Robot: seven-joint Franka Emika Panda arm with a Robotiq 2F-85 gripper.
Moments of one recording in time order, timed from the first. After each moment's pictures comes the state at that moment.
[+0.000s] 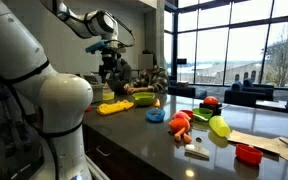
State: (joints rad) arm 0.14 -0.62 0.29 -2.46 0.06 1.59 0.27
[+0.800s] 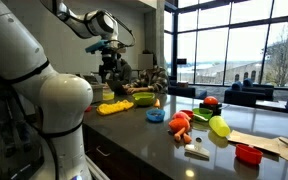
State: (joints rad) arm 0.14 -0.62 0.29 -2.45 0.06 1.59 0.27
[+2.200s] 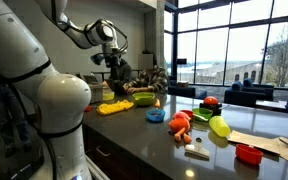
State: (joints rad) arm 0.07 -0.59 0.40 -2.54 0.06 1.93 1.00
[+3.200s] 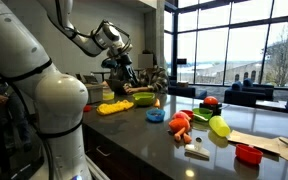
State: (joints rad) arm -0.03 -0.58 0.39 -2.57 -0.28 2.11 1.42
